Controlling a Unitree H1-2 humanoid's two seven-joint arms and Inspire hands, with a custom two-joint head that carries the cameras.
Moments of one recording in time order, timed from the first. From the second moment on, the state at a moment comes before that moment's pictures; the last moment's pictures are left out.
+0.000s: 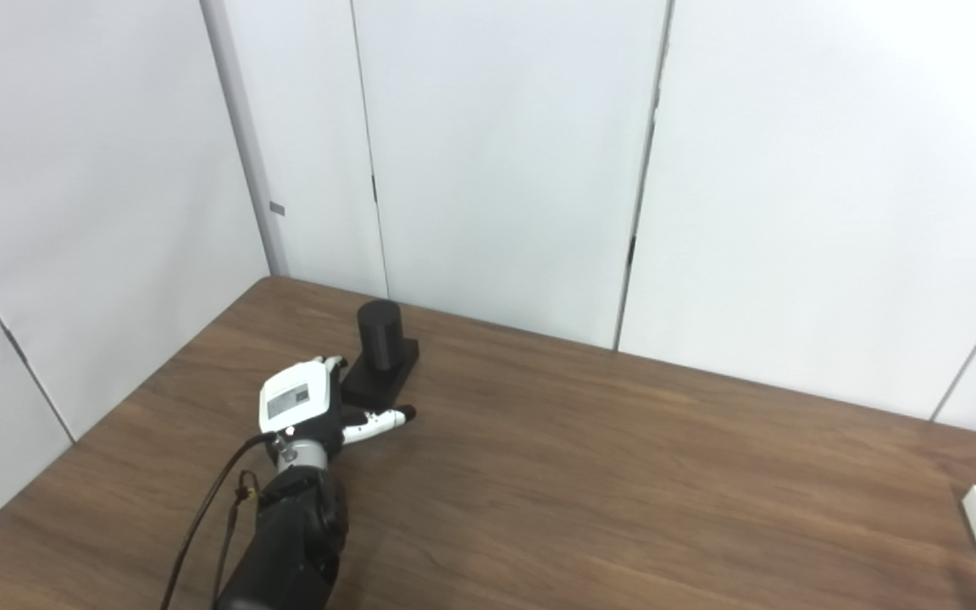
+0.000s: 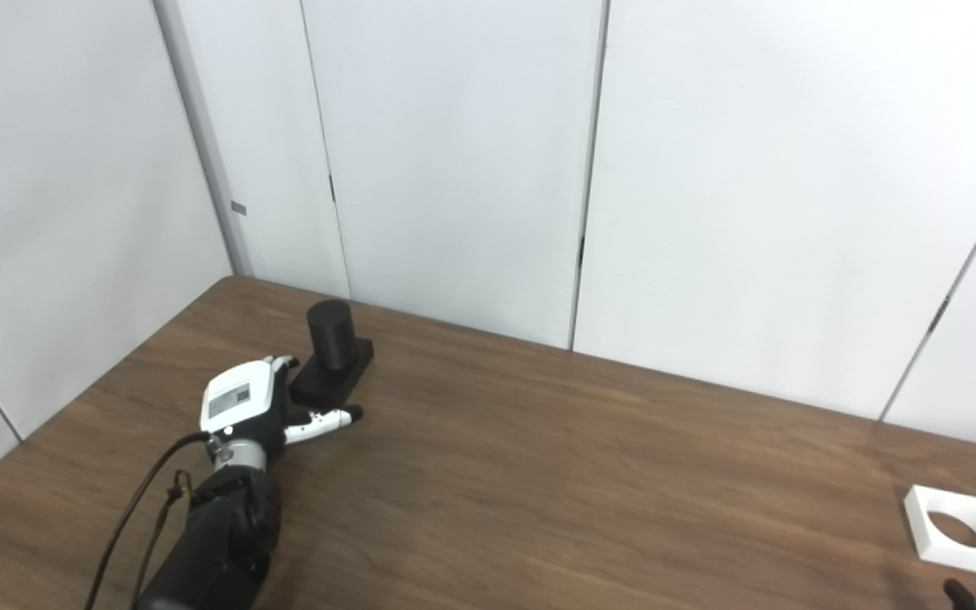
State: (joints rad) left arm -0.28 0.30 0.06 0.24 1.00 0.47 0.08; right arm 0.18 -0.18 -0.17 -0.12 0.05 -0.17 0.04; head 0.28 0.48
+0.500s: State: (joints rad) left arm -0.35 0.27 0.09 0.37 1.10 0.47 0.11; right arm 0.18 -0.18 -0.17 -0.12 0.14 -0.16 0.08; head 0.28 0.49
